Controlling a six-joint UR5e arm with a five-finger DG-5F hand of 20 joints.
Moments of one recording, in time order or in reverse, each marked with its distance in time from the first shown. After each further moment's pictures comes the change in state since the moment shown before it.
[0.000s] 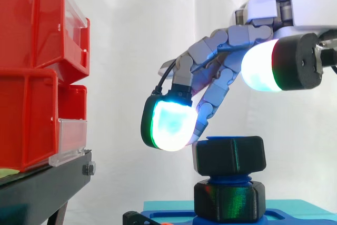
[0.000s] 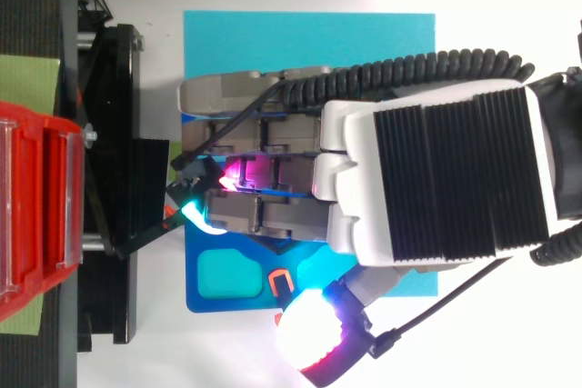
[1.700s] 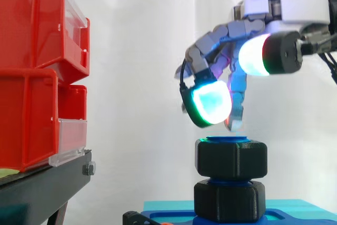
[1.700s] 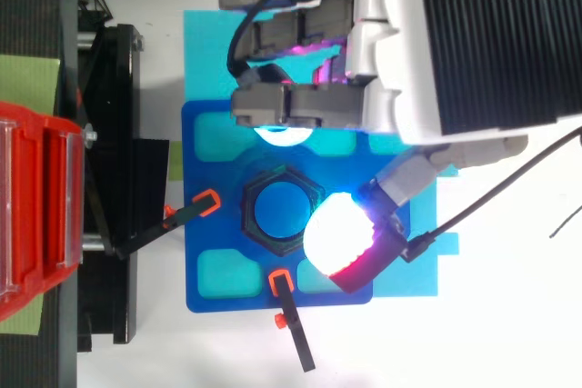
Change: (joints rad) arm -0.096 0.001 0.091 -0.098 -0.107 -0.055
